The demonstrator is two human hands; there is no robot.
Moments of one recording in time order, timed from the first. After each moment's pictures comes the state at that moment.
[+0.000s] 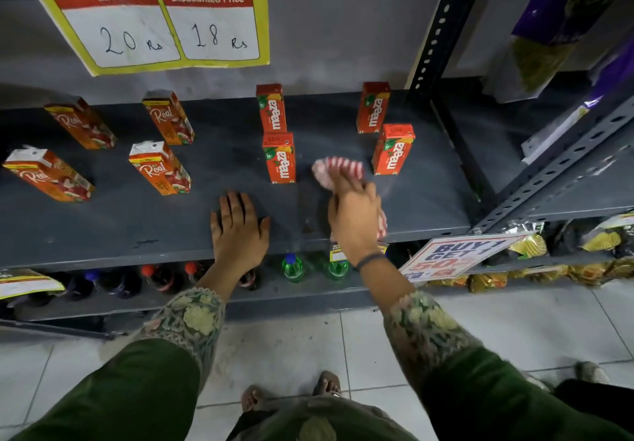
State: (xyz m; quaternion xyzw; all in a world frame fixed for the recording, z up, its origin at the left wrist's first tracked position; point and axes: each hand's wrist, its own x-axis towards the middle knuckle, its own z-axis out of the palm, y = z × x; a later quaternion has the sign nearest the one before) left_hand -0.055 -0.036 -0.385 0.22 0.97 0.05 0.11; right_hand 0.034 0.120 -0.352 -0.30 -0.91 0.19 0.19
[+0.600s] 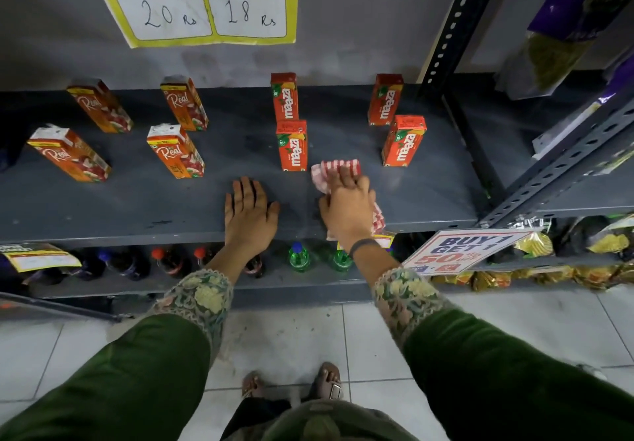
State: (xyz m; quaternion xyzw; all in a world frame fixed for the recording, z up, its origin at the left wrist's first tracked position) left_hand -0.054 -0.038 -0.379 0.23 0.96 0.10 0.13; right_hand 0.027 0.106 -0.364 -0.30 -0.94 0.15 0.07
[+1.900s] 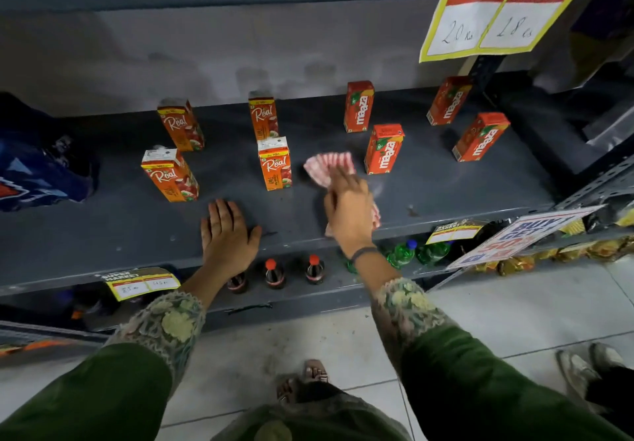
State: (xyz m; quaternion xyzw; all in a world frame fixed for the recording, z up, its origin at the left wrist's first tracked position) left_hand -0.168 -0.222 -0.379 0.25 0.96 0.04 0.15; right_hand -0.074 -0.046 -0.363 -0.30 -0.90 0.21 0.22
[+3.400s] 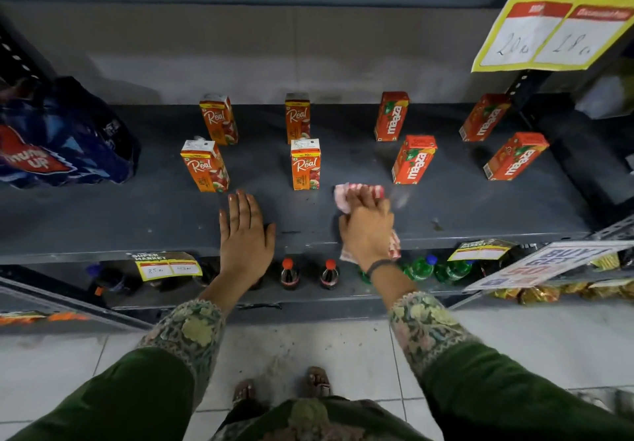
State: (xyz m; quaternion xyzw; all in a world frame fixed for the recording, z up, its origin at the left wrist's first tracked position) left_hand -0.154 -0.238 -0.379 0.25 0.96 0.09 0.05; right_hand -0.066 -0.067 -0.360 -0.33 -0.93 0.16 0.05
